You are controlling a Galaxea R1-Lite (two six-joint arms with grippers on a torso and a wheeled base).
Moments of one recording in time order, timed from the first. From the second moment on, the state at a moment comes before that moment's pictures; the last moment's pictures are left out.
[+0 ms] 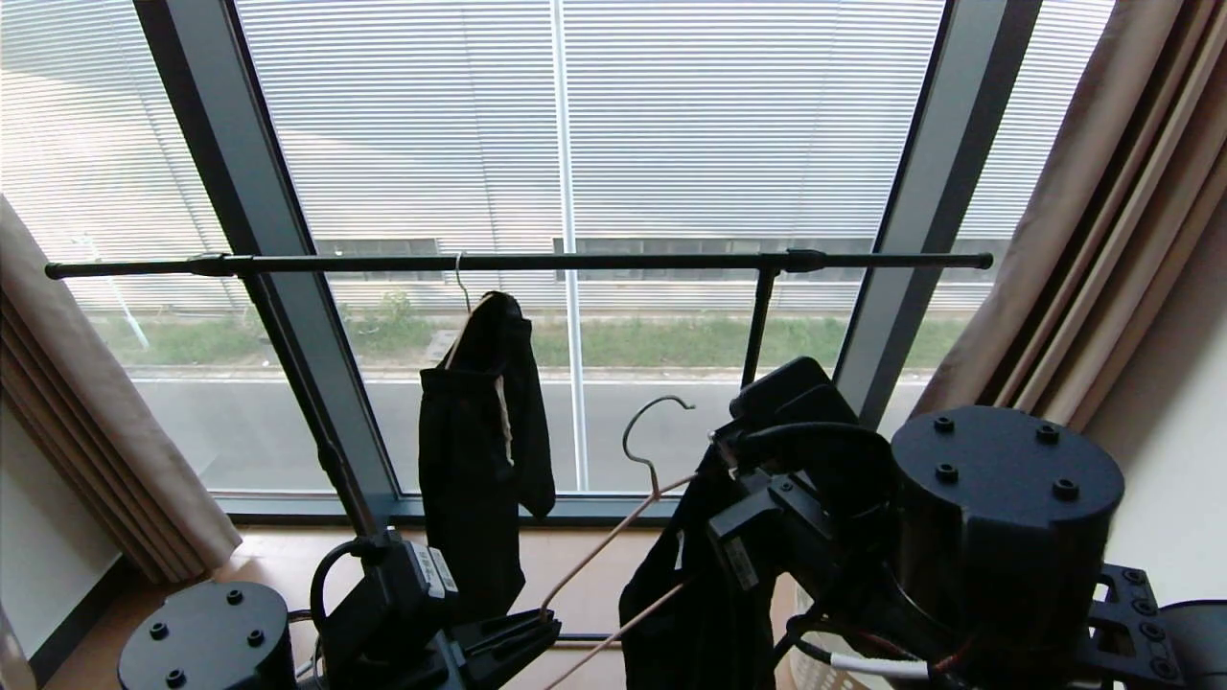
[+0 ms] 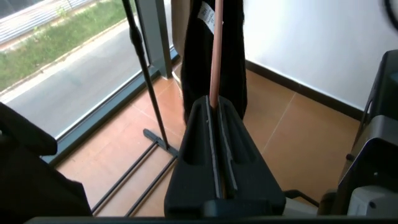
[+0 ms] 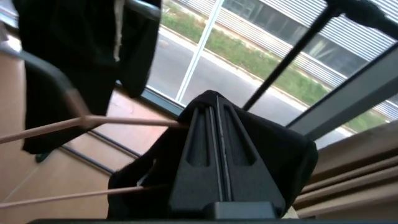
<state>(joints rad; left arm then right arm) -0.70 1.84 0.00 -1.57 -0.24 0.08 1.02 1.69 -0.71 -0.70 -0.69 -0.11</state>
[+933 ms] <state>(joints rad) -0.68 1.85 0.00 -1.57 -0.24 0.08 1.05 1.66 -0.68 -0.71 -0.69 -0.11</state>
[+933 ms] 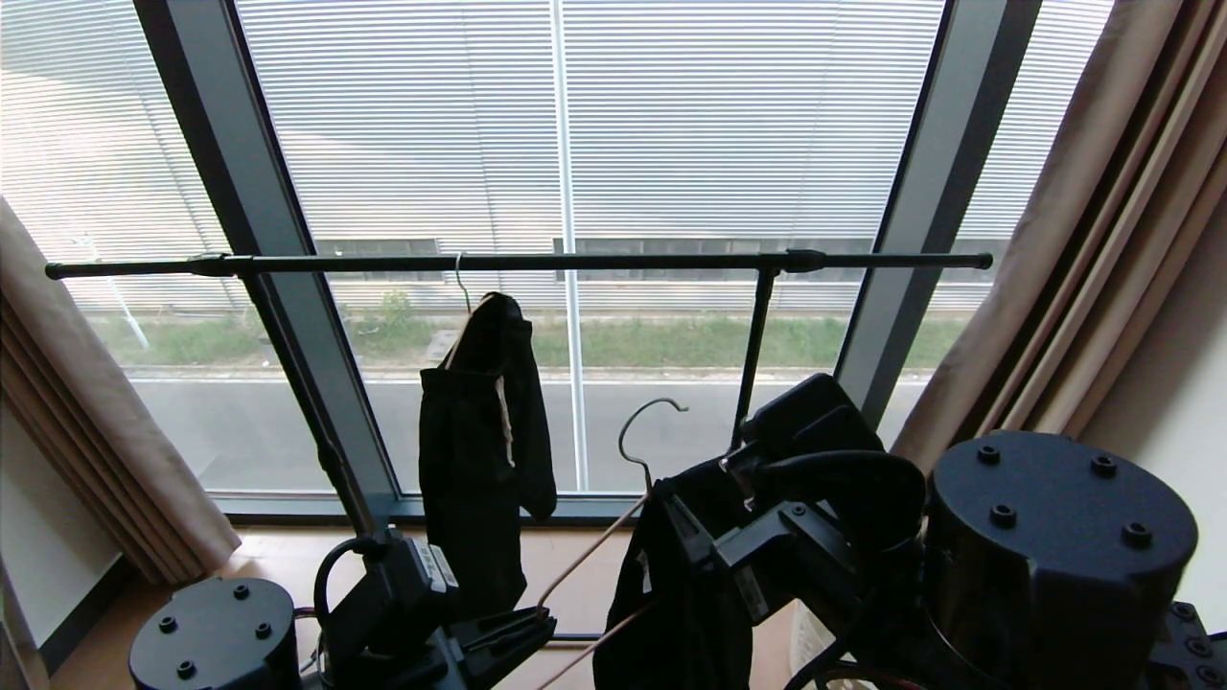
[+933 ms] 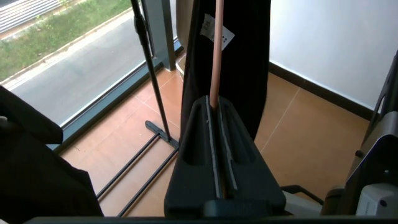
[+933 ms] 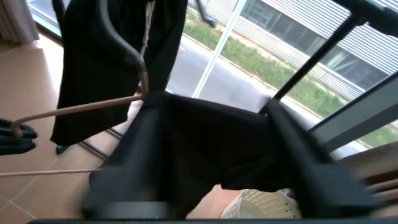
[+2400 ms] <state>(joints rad) -0.61 1.81 0.00 -1.57 -0.25 0.07 1.01 1.63 -0.64 -0.73 -0.62 -0.15</state>
